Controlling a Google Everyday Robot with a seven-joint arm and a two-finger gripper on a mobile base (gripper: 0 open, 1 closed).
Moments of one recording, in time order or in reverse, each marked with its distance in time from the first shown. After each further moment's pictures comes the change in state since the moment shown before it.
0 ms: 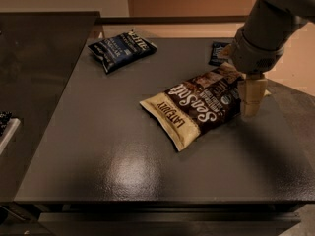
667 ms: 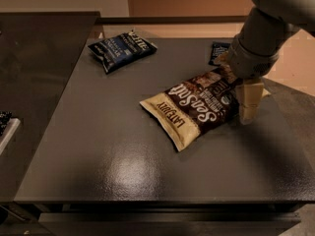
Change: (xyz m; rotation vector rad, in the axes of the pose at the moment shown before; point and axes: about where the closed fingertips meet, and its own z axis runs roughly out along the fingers) arm 0.001 -0.001 0.020 -0.032 -0.012 -0.040
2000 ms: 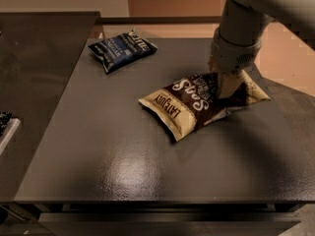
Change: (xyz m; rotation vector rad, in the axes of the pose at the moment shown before) arm -0.029 -0.010 -0.011 -0.042 0.077 -0.063
